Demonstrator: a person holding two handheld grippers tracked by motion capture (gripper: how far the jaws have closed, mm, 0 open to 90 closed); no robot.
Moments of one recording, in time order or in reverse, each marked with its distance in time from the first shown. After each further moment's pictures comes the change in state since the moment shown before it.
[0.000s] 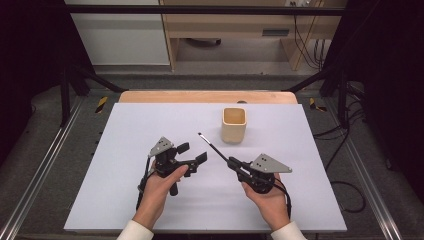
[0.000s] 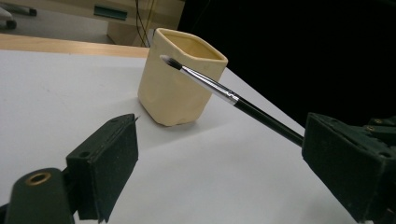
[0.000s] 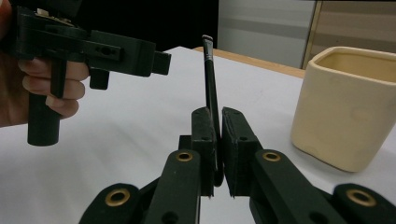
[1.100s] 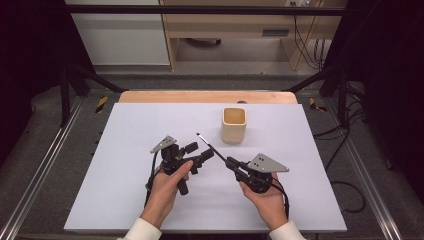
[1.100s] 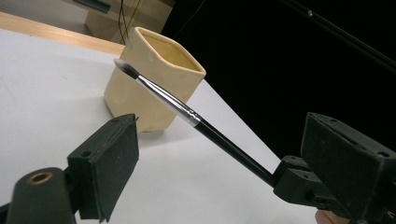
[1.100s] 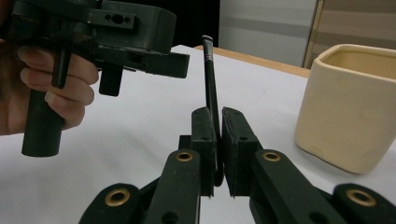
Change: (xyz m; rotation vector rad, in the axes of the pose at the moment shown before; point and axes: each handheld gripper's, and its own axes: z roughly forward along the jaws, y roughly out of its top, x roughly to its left) left arm -0.007 0.001 0.015 -0.043 -0.085 -0.172; right arm 0.002 -0.002 0.006 0.005 0.003 -0.002
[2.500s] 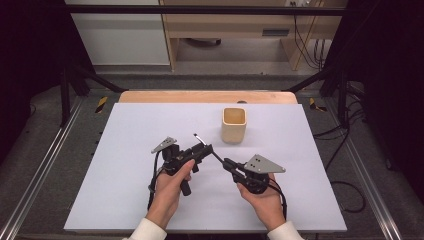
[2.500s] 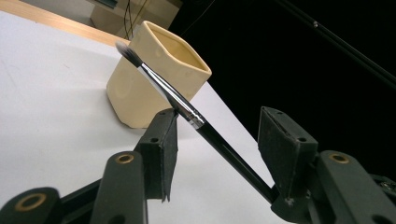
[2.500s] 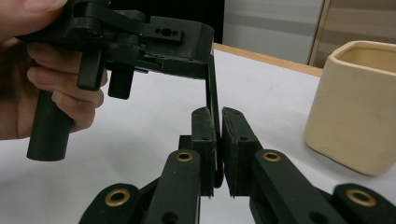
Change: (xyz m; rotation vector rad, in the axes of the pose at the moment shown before) left arm 0.003 -0.005 0.003 -0.017 0.019 -0.073; right arm 0.005 -0.002 0.005 0.011 0.015 -0.009
